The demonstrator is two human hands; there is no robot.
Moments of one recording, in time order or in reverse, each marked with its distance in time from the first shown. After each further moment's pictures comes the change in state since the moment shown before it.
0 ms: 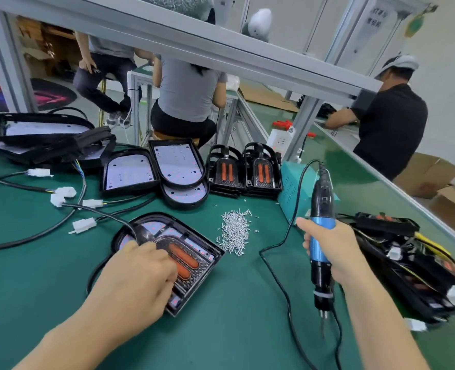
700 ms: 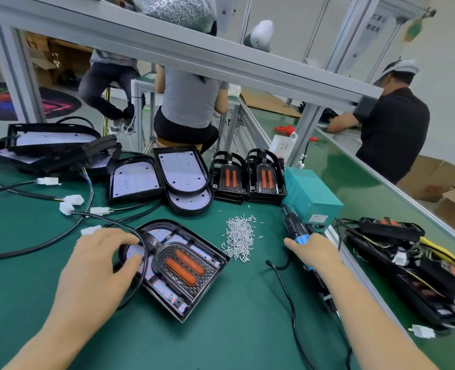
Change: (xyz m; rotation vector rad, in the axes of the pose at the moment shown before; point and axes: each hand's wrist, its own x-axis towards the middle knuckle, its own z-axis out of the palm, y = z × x) left_hand -0.018 -0.038 0.012 -0.418 0.303 -0.682; right_hand 0.065 0.045 0.024 -1.057 0.029 0.039
